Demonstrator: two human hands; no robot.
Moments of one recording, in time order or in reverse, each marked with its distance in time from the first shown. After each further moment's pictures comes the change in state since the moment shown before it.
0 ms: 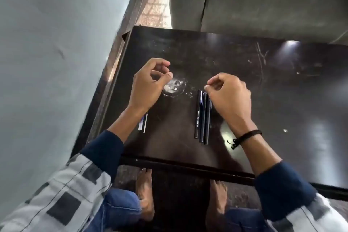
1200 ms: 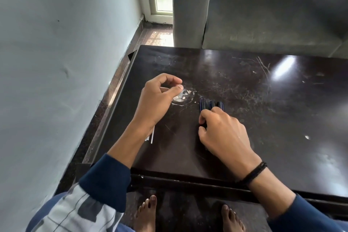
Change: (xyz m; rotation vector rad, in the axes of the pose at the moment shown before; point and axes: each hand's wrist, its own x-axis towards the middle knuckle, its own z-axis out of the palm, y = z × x) left_hand -0.029 -0.023 -0.002 -0.122 -0.045 -0.003; right_hand -0.067 0.018 0.059 -0.418 -0.062 -0.320
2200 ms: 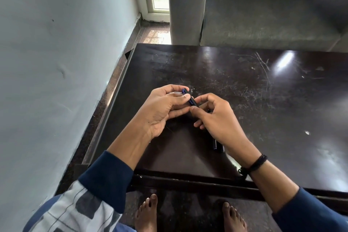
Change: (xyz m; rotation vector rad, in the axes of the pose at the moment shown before) left_hand -0.008 0.003 0.013 -0.535 -0.264 -0.430; right_hand 0.023 0.006 0.010 0.974 -0.032 0.177
